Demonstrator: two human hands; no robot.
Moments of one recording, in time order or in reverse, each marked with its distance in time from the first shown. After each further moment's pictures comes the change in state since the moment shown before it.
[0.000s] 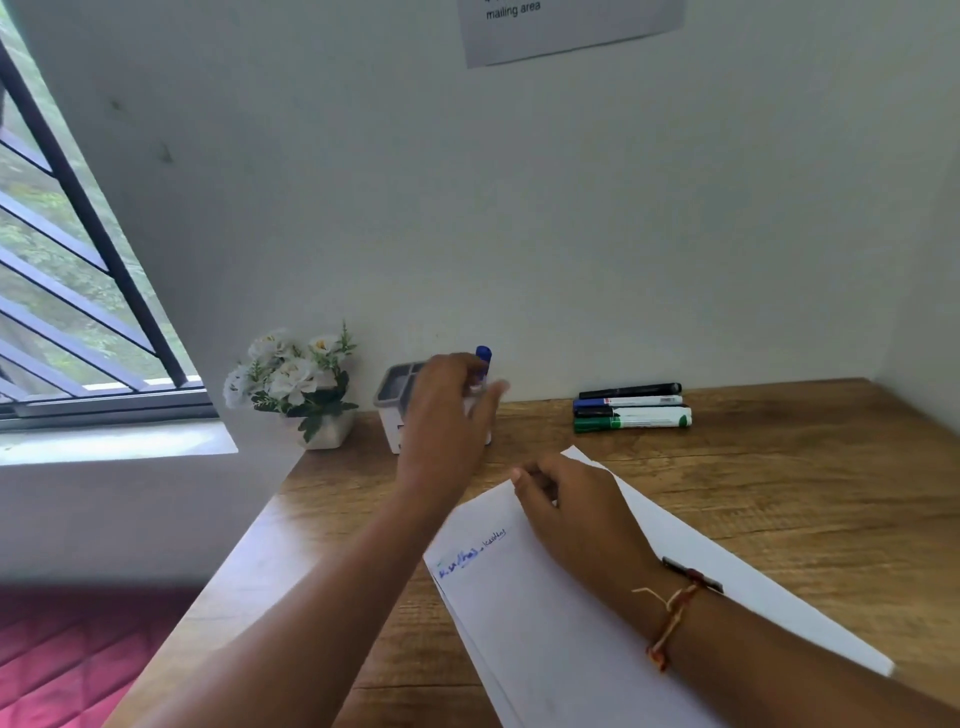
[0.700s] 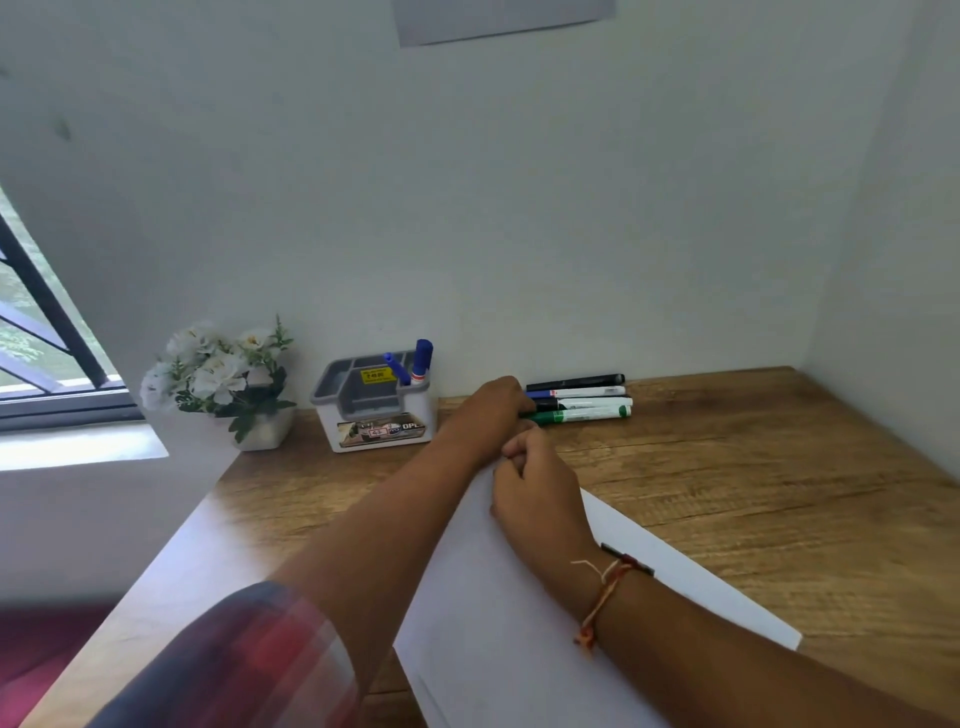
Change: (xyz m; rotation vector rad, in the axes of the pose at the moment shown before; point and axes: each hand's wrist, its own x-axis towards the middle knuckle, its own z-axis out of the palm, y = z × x) left_hand 0.037 0.002 0.117 0.352 -0.786 0.208; right_hand 0.006 0.010 -0.006 0.275 0.165 0.195
